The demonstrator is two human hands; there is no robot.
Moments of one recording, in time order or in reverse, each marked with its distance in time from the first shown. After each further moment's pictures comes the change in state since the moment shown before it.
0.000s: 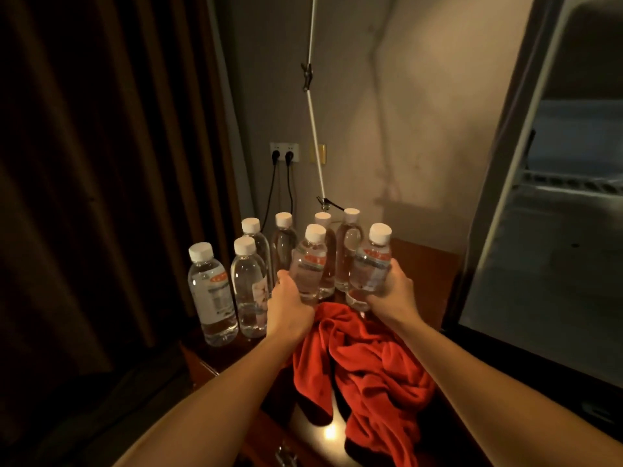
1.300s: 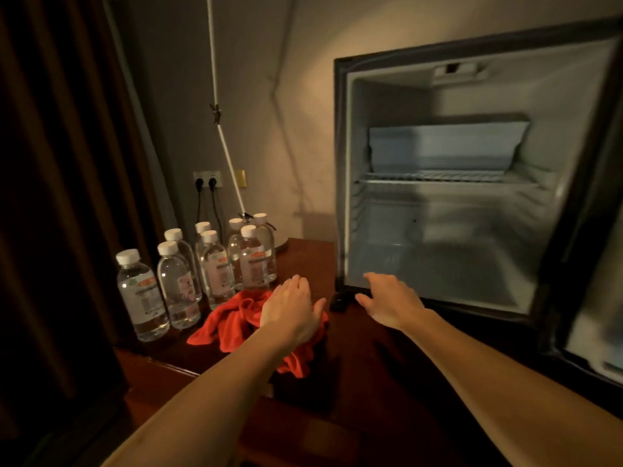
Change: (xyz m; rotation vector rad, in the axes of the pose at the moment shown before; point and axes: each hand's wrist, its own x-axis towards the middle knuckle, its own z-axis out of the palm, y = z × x) left_hand -0.143 0.110 0.035 0.539 -0.231 0.552; right_hand -0.131 0.018 -0.177 -0.767 -0.096 0.074
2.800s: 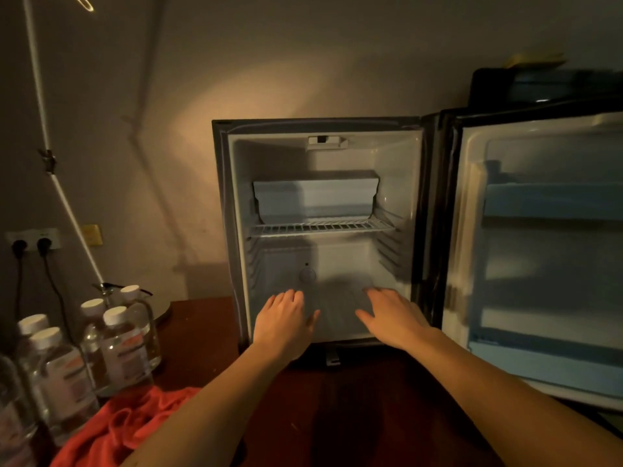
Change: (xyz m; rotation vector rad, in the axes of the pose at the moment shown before) left_hand 0.091 0.109 0.006 -0.043 0.064 0.506; right_hand -0.047 0.088 -0.096 -0.204 0.215 0.336
